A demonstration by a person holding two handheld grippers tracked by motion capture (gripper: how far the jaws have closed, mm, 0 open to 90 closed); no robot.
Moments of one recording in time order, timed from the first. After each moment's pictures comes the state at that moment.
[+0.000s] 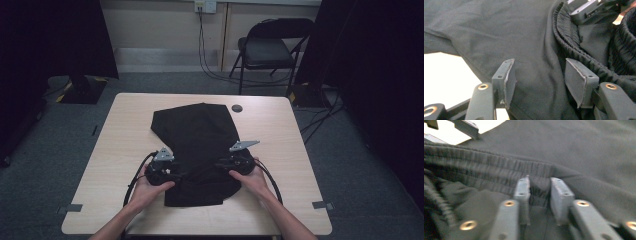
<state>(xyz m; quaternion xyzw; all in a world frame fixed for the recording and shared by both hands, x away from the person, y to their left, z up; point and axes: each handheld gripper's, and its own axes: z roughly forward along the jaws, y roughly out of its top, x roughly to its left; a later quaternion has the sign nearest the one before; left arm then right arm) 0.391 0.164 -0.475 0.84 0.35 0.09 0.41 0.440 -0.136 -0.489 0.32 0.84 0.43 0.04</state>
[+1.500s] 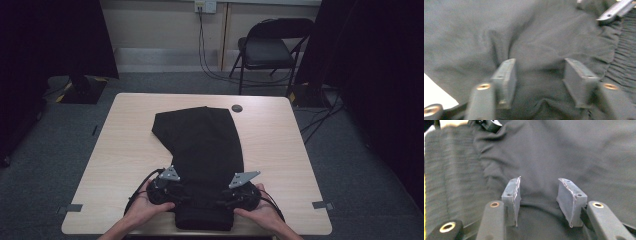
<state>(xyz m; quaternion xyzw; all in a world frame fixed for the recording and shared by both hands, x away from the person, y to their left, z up) 0.348 0.155 -0.470 0.88 0.30 0.03 0.37 0.339 -0.139 -0.483 0.25 0.89 0.38 0.02</state>
